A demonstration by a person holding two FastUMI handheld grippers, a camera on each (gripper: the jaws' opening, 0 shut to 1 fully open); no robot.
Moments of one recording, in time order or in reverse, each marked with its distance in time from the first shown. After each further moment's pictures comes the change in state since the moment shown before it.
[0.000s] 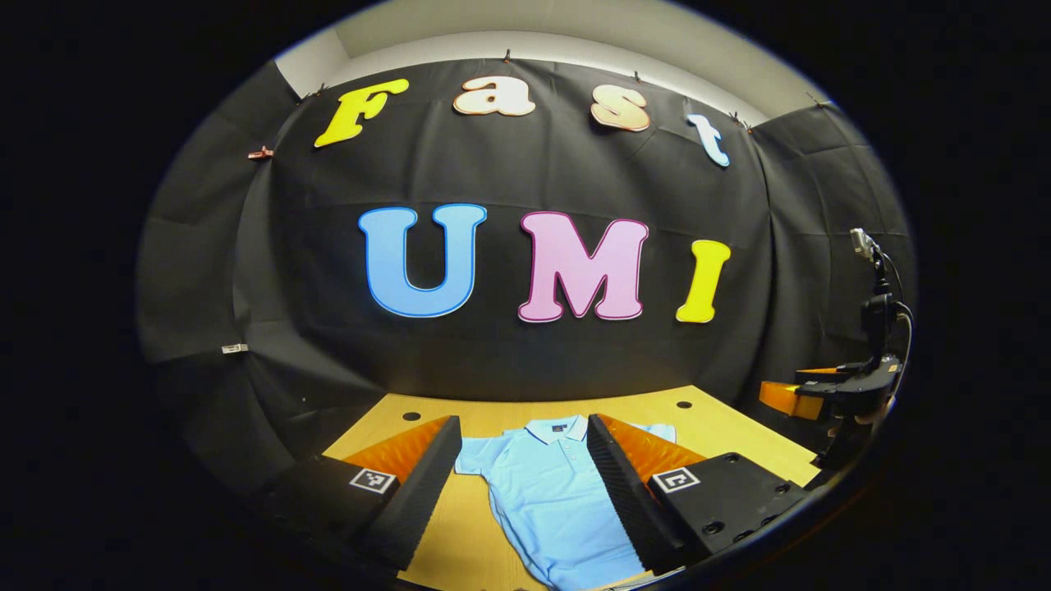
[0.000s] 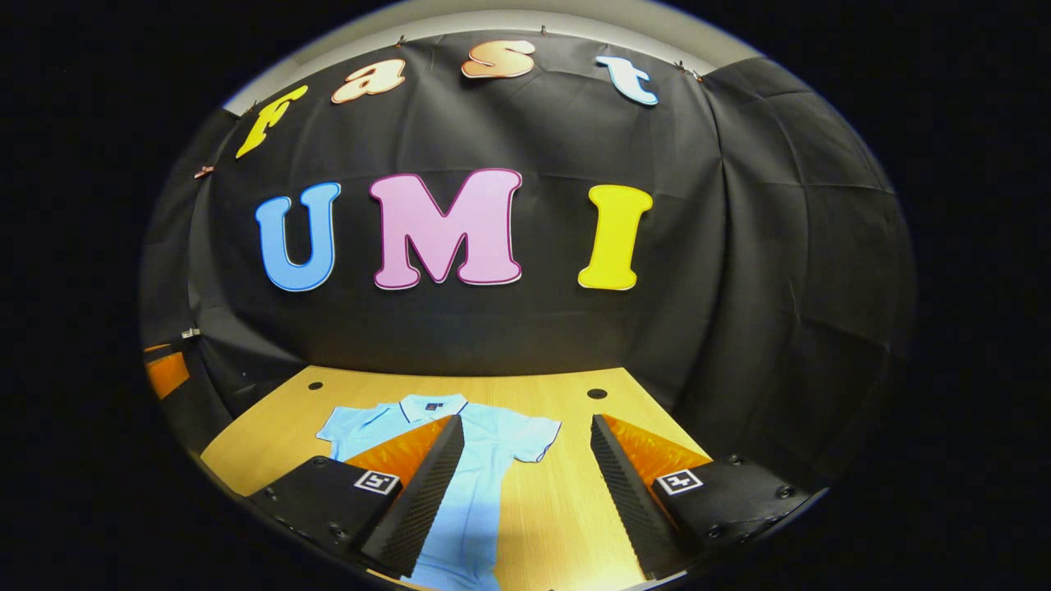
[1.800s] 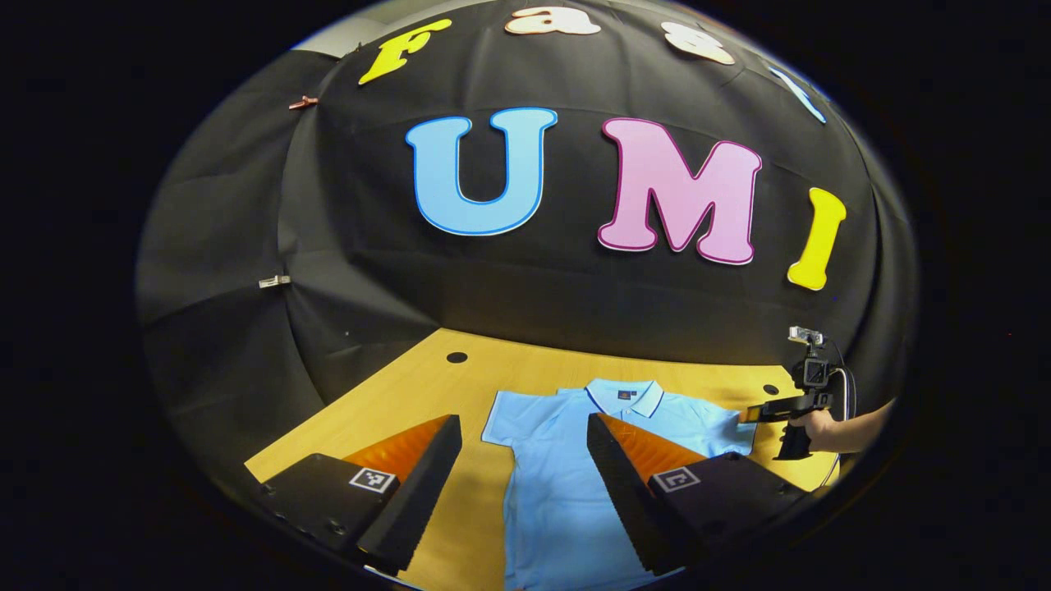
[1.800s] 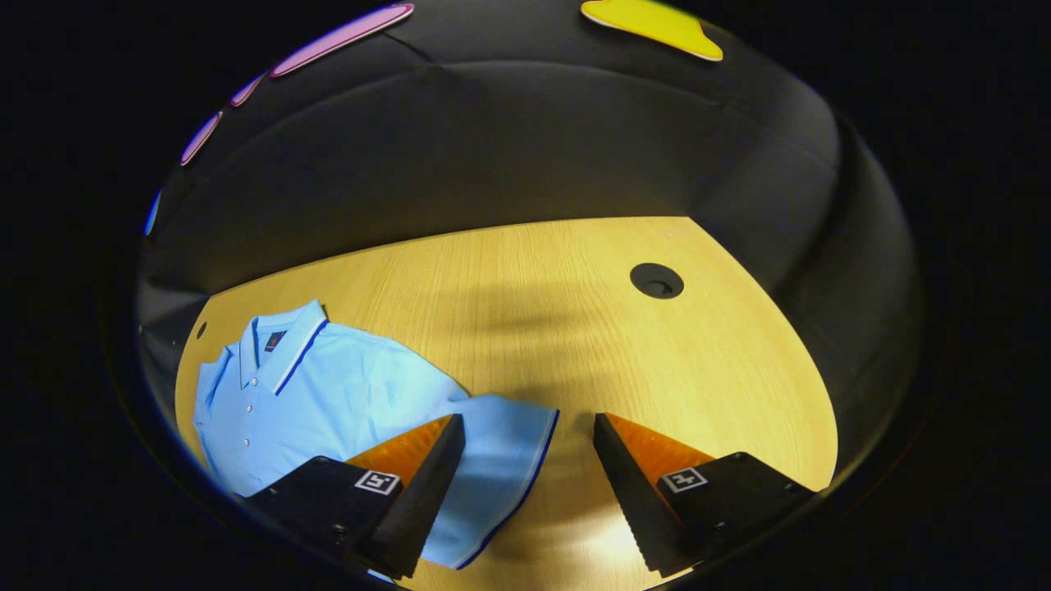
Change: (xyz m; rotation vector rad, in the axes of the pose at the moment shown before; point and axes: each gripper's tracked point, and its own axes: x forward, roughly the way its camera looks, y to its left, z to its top) left arm 0.125 0.017 -0.080 -0.093 0.231 0.302; right arm 0.380 -0.059 -0.233 0.046 0.584 -0.001
